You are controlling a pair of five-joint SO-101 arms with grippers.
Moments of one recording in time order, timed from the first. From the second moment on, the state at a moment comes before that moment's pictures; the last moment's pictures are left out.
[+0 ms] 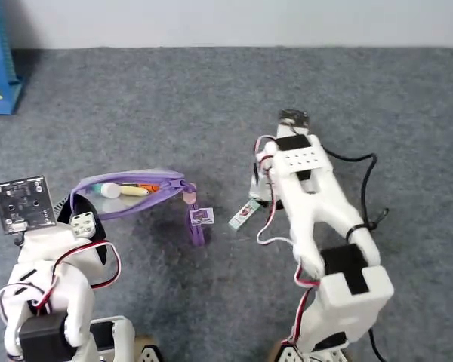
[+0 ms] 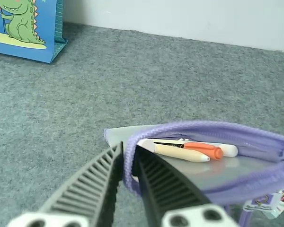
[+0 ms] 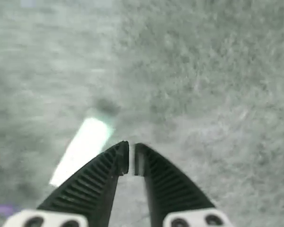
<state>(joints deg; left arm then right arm) -14.1 -81.6 50.7 75.2 8.4 -14.9 11.2 10.9 71.0 -23.3</state>
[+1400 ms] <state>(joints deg) -14.2 -81.7 51.7 74.7 8.4 -19.6 -11.0 11.0 79.7 -27.5</state>
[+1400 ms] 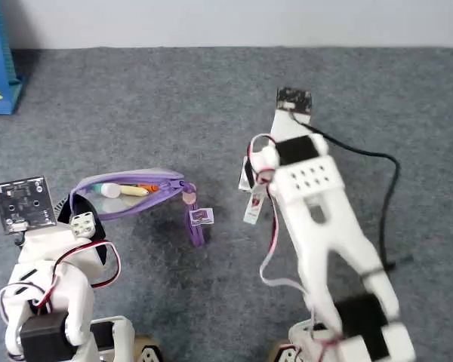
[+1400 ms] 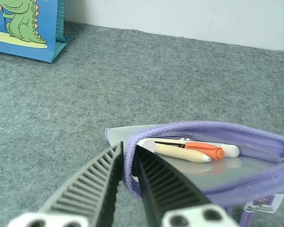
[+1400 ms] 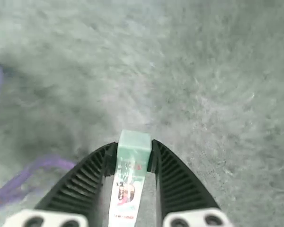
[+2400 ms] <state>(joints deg) -14.2 -81.7 52.0 74.7 8.4 -39.8 -60.8 42.2 43.0 -15.0</state>
